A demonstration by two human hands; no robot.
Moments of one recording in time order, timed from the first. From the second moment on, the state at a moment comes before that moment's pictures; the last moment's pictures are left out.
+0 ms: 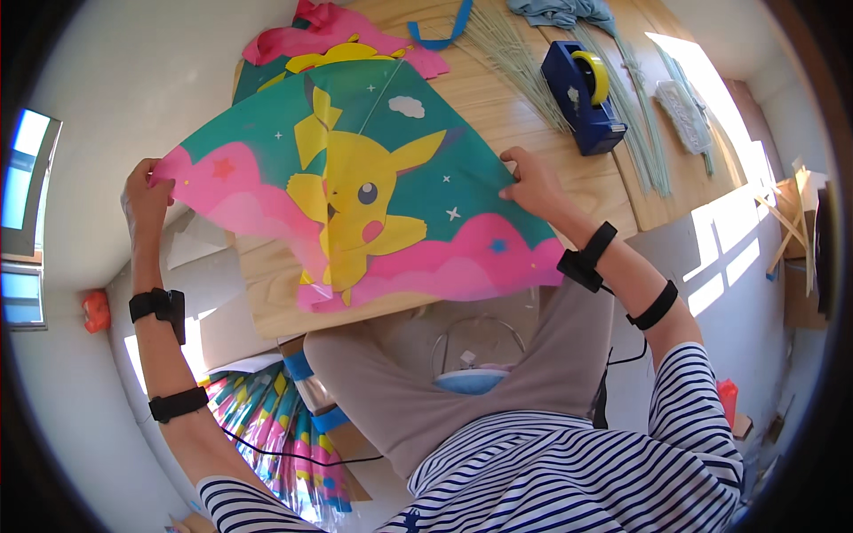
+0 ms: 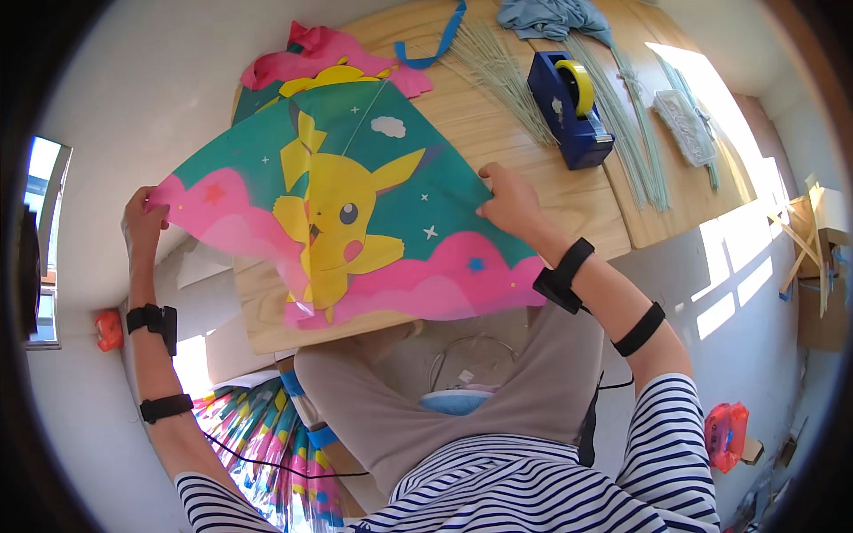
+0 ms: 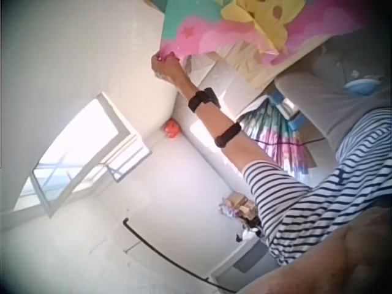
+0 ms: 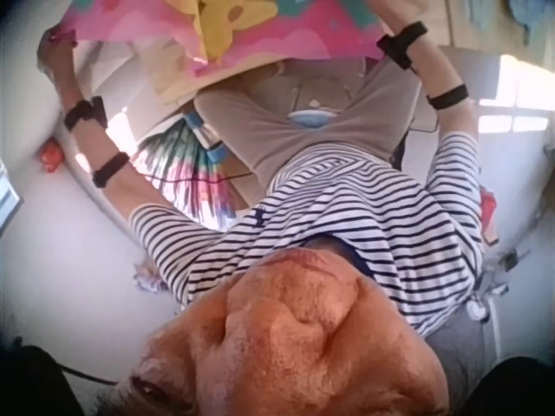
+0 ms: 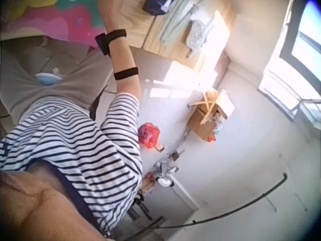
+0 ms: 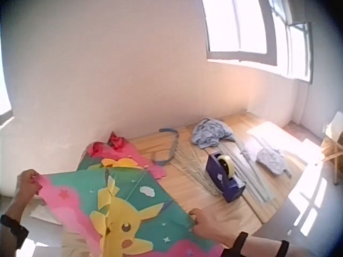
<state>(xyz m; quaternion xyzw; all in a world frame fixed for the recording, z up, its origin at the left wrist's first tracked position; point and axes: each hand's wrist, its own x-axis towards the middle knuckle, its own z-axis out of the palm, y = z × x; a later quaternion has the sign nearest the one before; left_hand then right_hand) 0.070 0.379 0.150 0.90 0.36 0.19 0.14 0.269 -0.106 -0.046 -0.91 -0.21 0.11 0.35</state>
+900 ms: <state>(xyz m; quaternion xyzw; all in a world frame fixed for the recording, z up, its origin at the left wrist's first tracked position) -0.051 0.447 0.090 0.84 0.50 0.17 -0.15 0.304 -0.149 -0.059 -0.92 -0.22 0.14 0.28</state>
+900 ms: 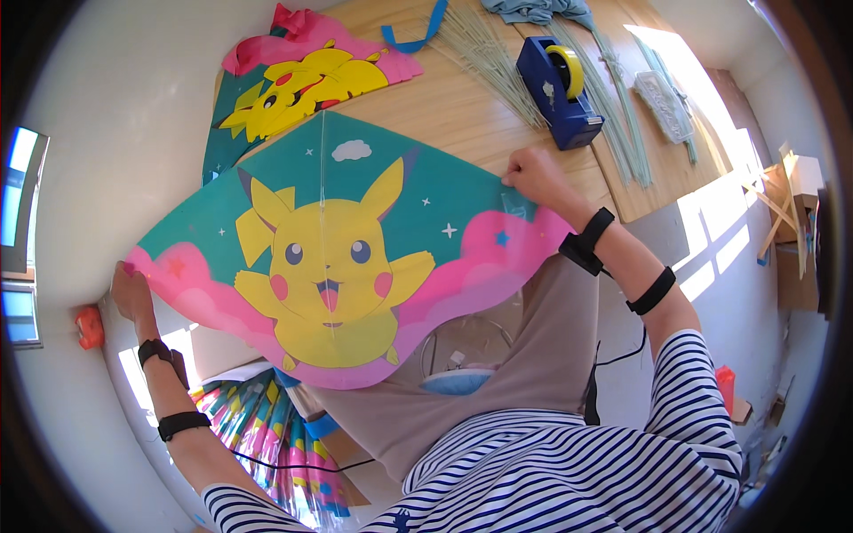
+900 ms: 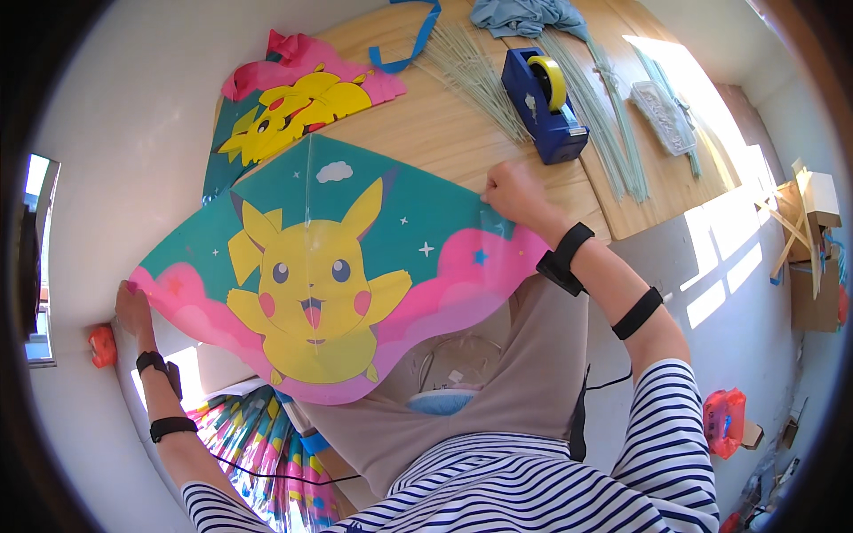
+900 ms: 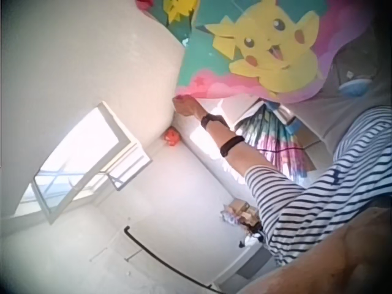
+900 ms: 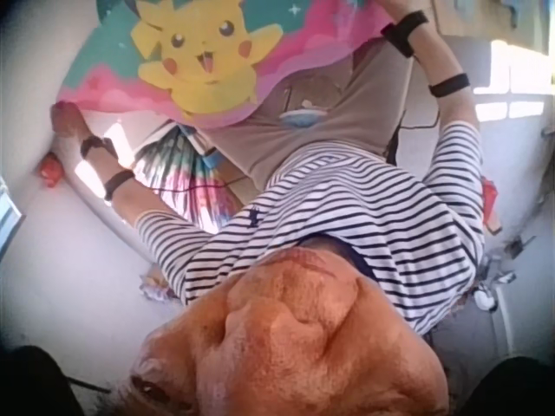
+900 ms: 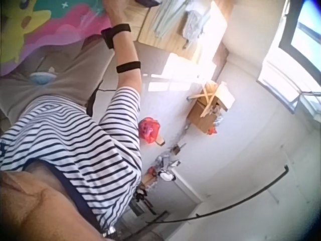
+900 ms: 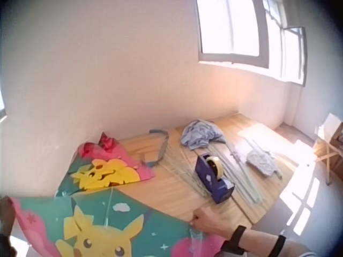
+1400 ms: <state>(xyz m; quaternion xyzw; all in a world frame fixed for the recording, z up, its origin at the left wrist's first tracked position) 0.029 0.175 0.074 0.97 0.15 0.21 0.02 0.307 -0.138 -0.061 -0.92 -0.21 0.08 0.31</state>
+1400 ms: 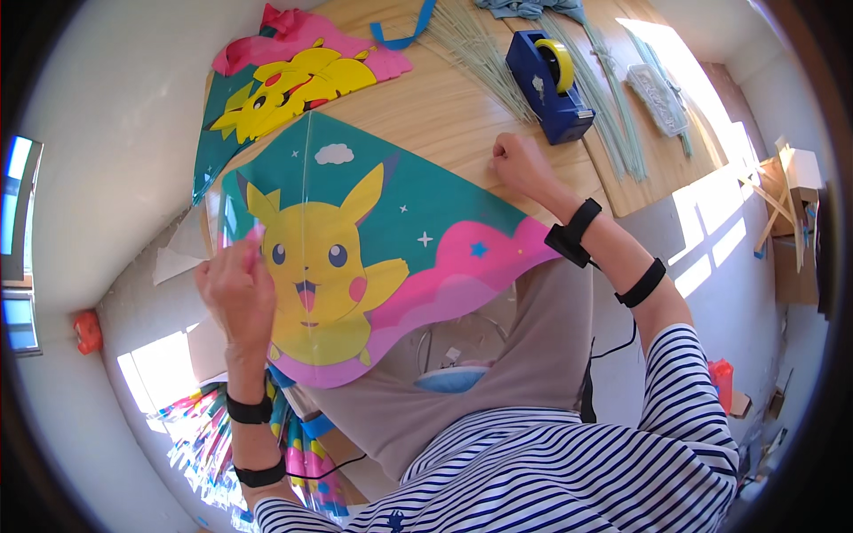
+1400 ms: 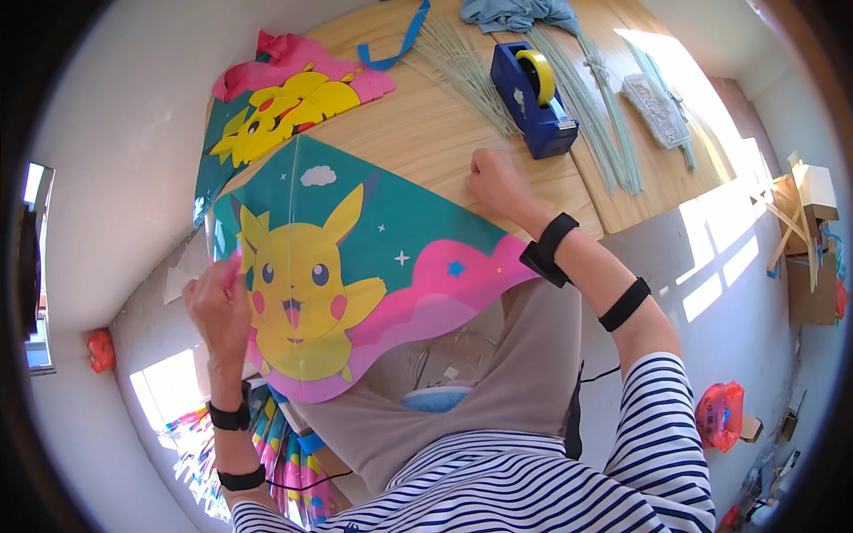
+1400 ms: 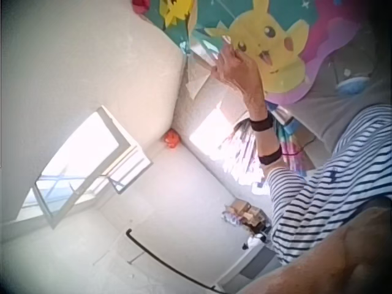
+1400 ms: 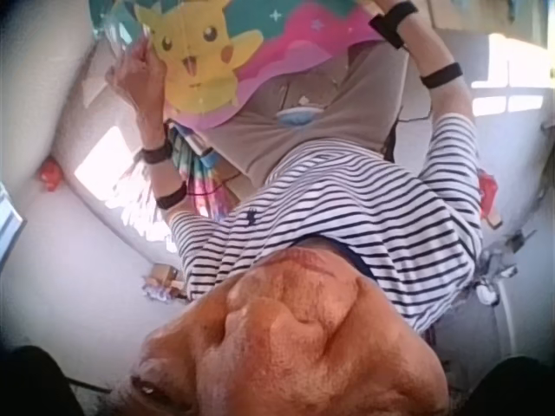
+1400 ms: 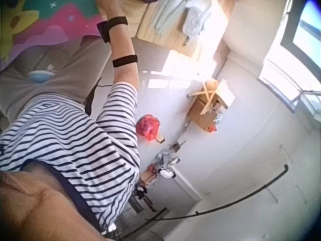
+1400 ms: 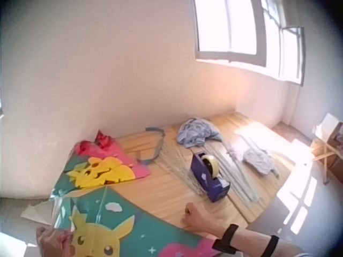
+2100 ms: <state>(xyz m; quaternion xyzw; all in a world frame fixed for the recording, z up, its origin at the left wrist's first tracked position) 0.037 0.108 -0.025 0.98 0.12 0.00 0.16 0.372 -0.113 -0.052 -0.98 -0.17 -0.02 0.14</state>
